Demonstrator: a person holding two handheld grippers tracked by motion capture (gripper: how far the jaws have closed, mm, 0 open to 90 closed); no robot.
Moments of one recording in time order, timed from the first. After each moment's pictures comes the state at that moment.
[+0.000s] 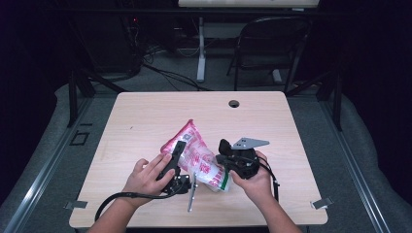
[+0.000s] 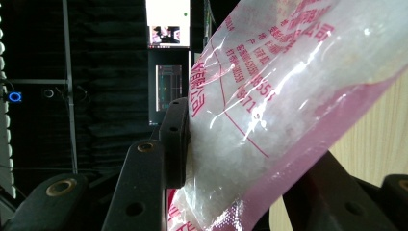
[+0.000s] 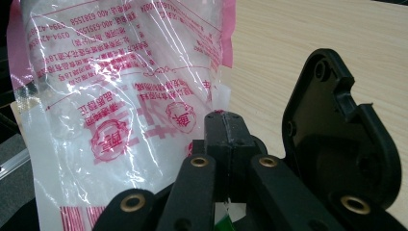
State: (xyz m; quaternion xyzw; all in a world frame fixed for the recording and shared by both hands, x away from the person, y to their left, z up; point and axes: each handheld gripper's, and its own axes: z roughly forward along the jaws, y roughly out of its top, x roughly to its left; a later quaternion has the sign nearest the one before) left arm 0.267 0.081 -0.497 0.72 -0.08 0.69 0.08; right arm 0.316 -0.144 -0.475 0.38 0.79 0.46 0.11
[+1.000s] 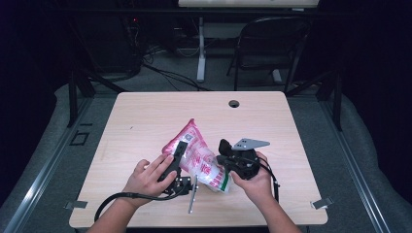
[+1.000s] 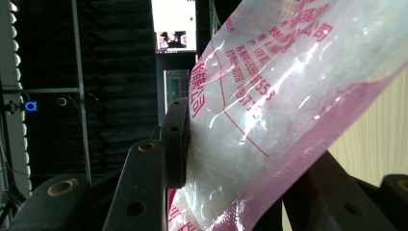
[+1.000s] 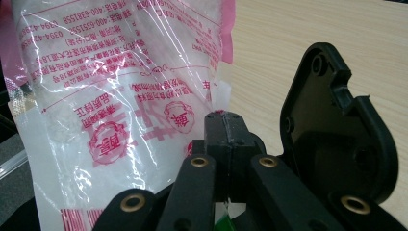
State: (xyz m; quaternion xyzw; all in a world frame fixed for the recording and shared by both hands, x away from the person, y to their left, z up) left arm 0.266 0.079 -0.499 0.71 -0.09 0.70 0.07; right arm 0.316 -0.146 -0.477 0.39 0.79 0.46 0.11
